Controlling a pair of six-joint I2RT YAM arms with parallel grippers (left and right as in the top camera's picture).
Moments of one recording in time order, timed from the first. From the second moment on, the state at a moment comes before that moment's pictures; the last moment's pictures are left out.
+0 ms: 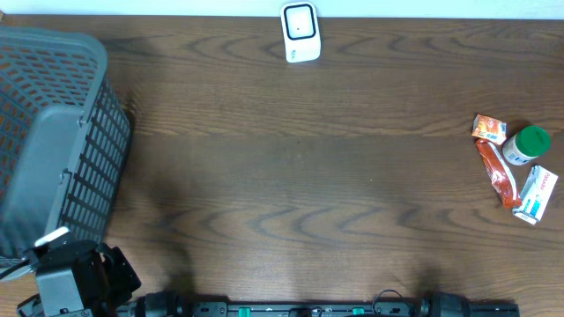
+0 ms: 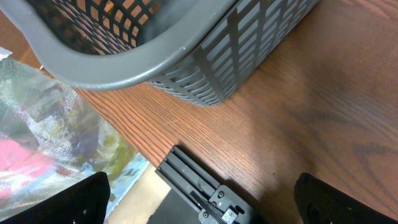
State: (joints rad) left arm 0.17 0.57 1.18 -1.62 -0.45 -0.25; right arm -0.17 0.16 1.37 -0.38 -0.40 0.18
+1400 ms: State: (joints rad) left arm 0.17 0.57 1.18 -1.61 -0.45 -0.25; right arm -0.07 0.01 0.80 -0.43 -0.20 0.14
